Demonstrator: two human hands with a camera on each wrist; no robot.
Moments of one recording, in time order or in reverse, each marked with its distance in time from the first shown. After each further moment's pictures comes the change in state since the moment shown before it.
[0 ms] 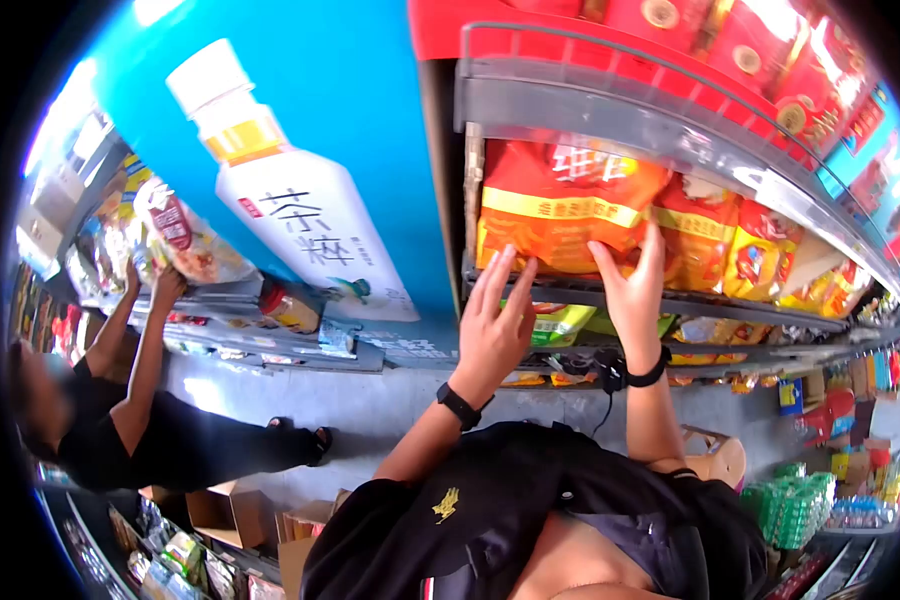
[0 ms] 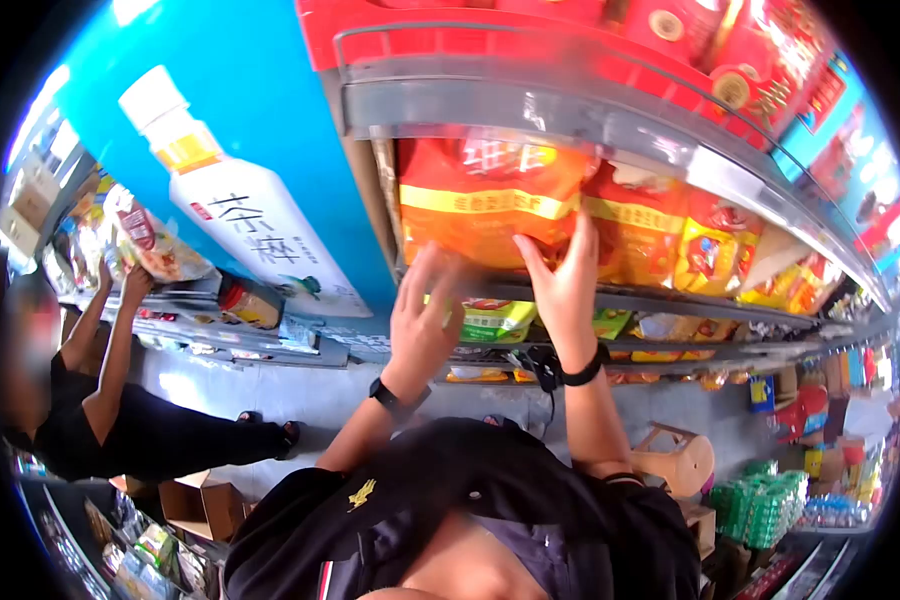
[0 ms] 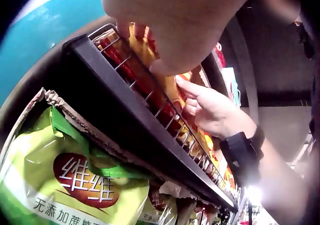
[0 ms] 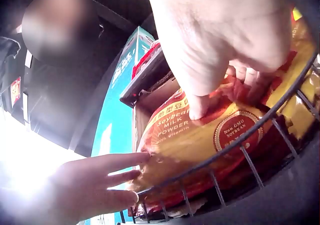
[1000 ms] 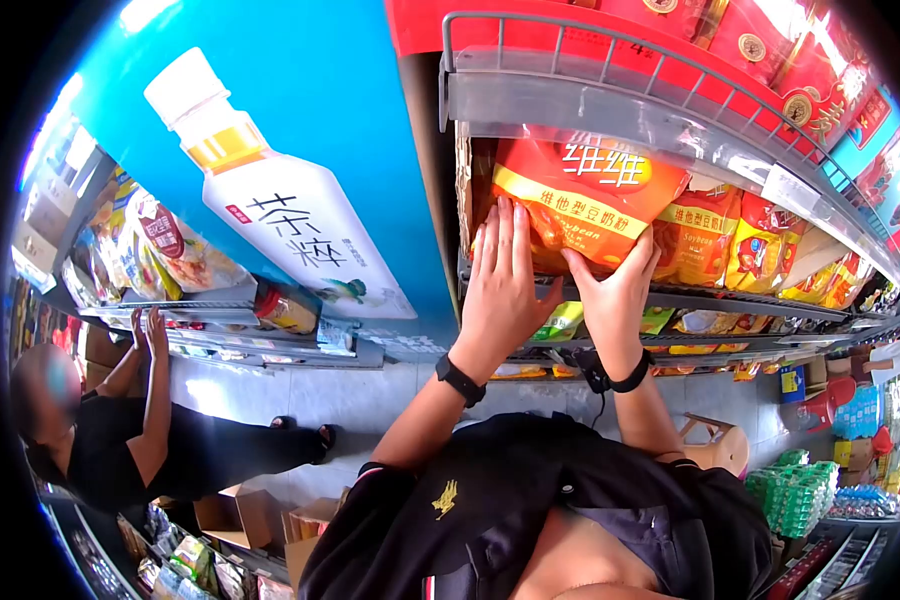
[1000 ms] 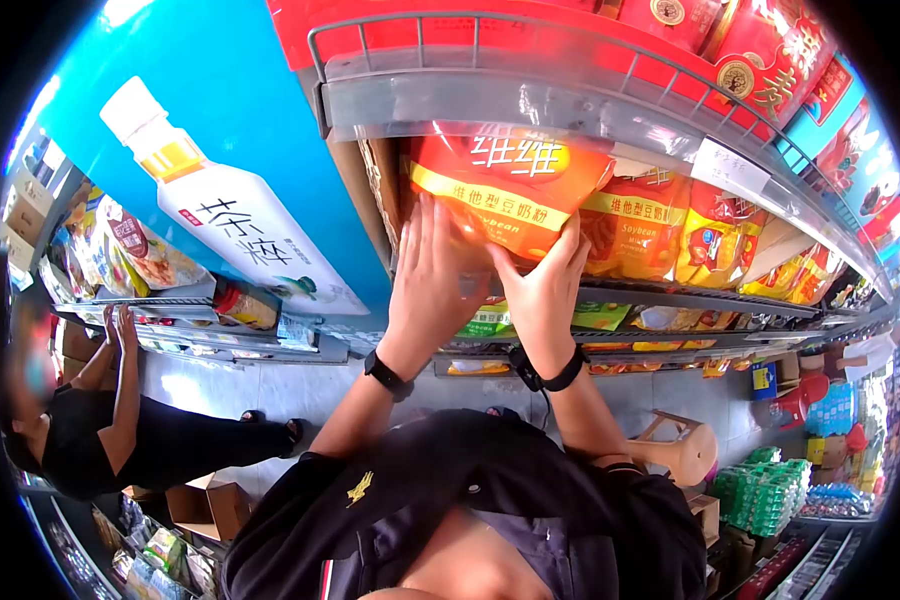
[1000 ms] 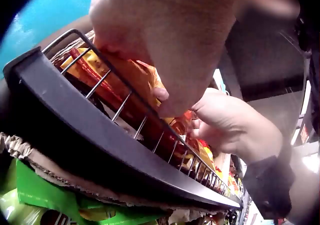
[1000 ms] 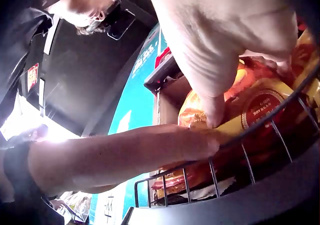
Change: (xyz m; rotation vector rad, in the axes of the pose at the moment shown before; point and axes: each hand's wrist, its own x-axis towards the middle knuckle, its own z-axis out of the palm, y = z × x) left_hand 0.049 -0.001 0.009 0.118 -0.143 -0.011; right_hand -0.012 -0.036 0.013 -0.111 0.009 0.075
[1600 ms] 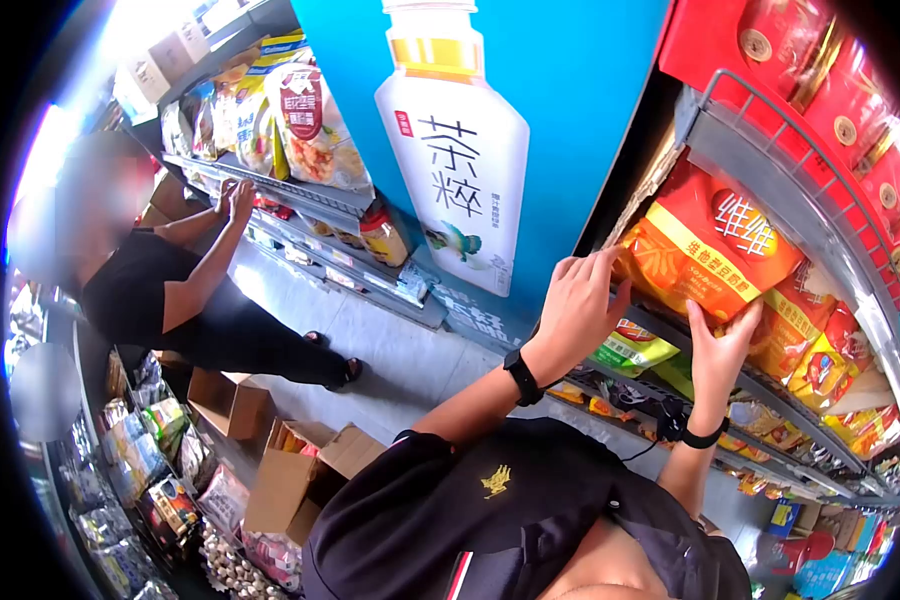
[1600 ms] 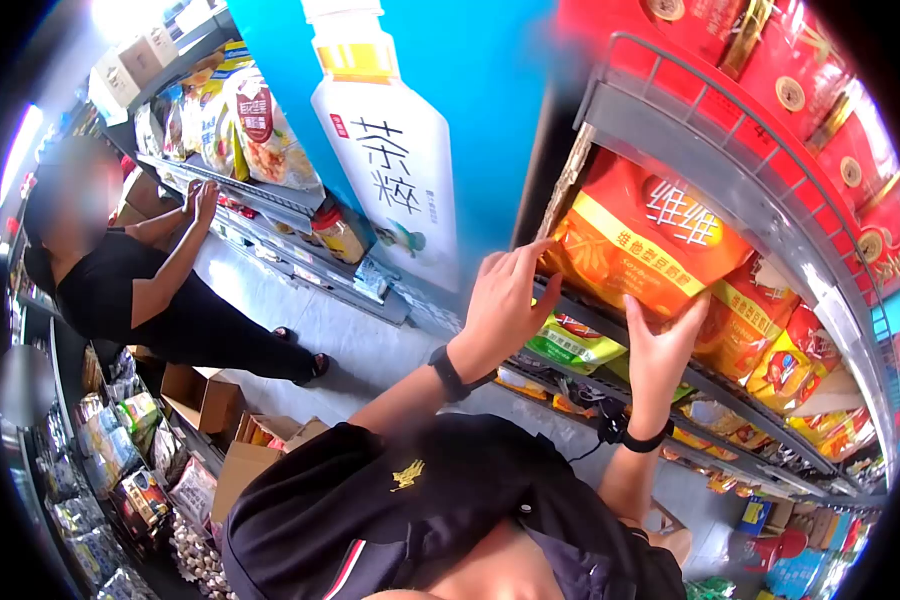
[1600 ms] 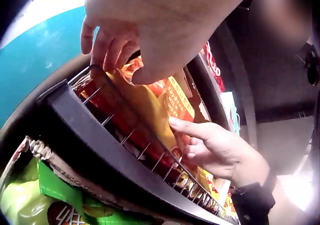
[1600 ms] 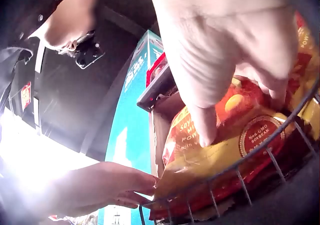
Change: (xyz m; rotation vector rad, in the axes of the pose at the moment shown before) left_hand -0.028 -0.019 -0.035 -0.053 0.216 -0.196; right_hand 0.005 0.015 -0.013 0.392 -0.212 0.113
